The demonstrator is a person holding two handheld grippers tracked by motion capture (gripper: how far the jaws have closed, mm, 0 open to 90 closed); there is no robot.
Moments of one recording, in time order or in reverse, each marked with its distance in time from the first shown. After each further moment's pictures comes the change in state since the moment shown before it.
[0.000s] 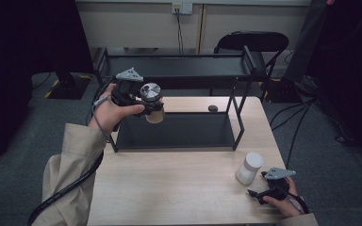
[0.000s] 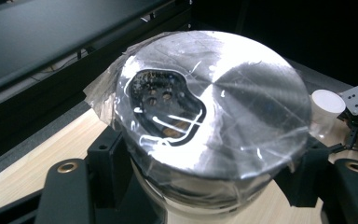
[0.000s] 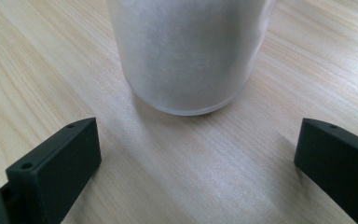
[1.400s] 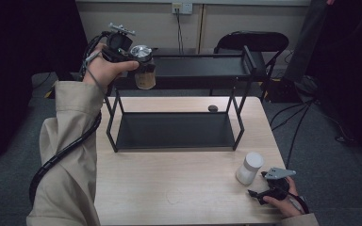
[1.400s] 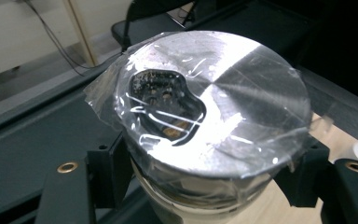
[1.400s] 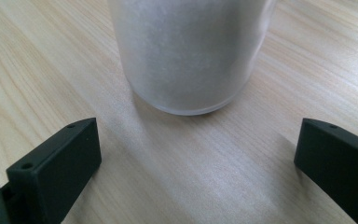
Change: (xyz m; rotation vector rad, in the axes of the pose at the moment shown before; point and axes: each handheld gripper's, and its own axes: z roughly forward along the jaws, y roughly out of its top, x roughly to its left) left arm 0.027 0.080 -0.020 0.003 0.147 -0.093; right arm -0.001 0.000 0.000 0.000 0.005 -0.004
